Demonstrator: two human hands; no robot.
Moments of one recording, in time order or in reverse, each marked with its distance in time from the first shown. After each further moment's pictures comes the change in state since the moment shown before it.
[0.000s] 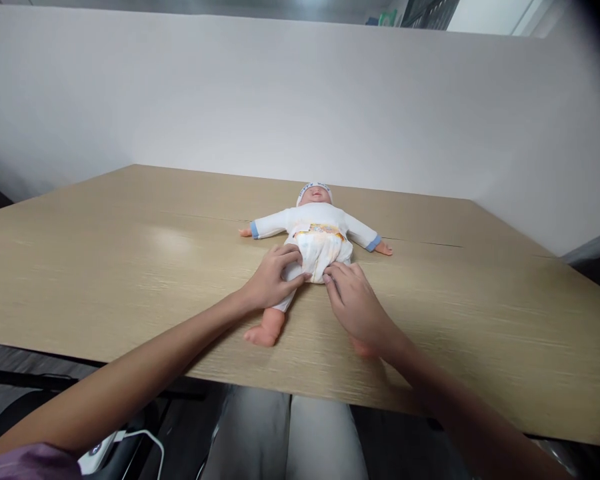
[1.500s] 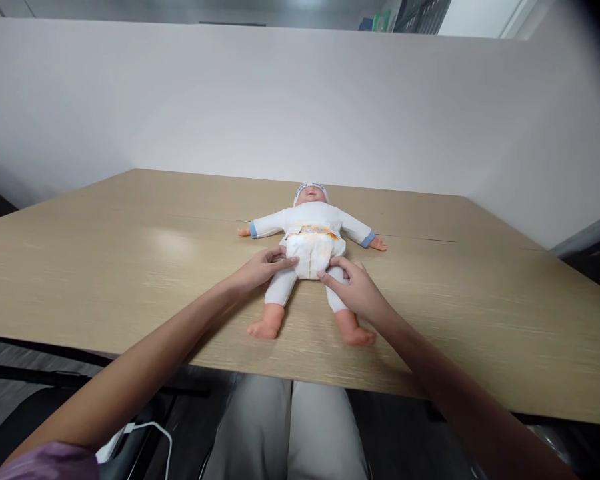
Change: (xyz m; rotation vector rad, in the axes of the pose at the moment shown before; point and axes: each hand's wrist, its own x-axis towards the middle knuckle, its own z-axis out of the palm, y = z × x) left_hand -0.001 0.005 -0.019 -0.700 -0.143 -0.489; right_hand 0.000 0.011 -0.007 0.333 0.010 0.457
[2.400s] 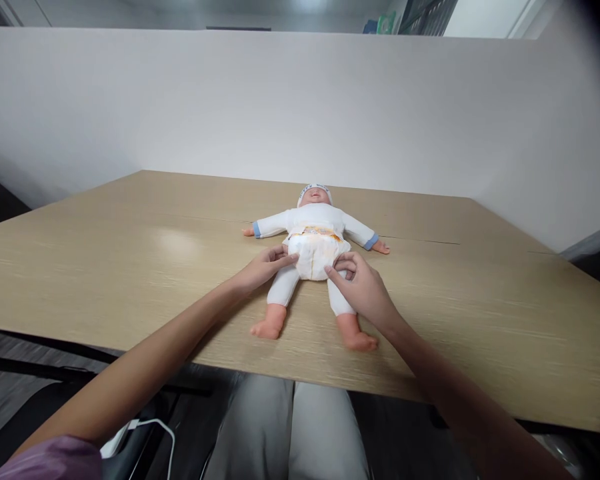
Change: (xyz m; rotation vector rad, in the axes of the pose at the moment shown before) left_hand 0.003 -0.008 0.000 -0.177 0.020 -0.037; right_hand 0.003 -0.007 -0.002 0.086 0.101 -0.017
